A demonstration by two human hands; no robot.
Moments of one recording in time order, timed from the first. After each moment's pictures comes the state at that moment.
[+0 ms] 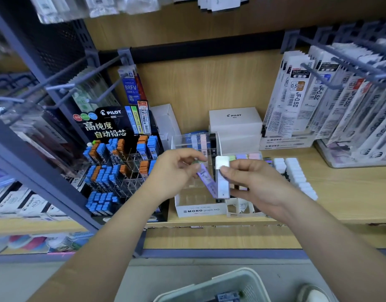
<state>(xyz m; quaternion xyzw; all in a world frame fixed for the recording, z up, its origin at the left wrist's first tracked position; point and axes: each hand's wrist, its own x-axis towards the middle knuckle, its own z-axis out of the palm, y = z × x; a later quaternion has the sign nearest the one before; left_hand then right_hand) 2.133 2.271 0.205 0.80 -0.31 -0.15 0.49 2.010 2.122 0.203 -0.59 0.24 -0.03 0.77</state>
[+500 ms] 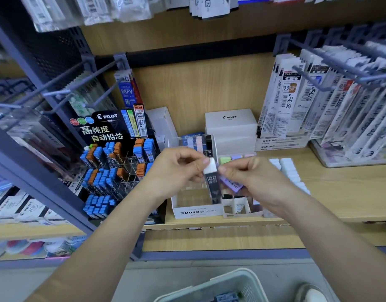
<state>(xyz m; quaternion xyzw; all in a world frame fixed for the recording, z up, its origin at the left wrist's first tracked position) 2.113 2.267 0.231 0.74 -0.30 -0.23 0.55 2.003 2.118 0.216 -0.67 0.20 -0.04 0.71</state>
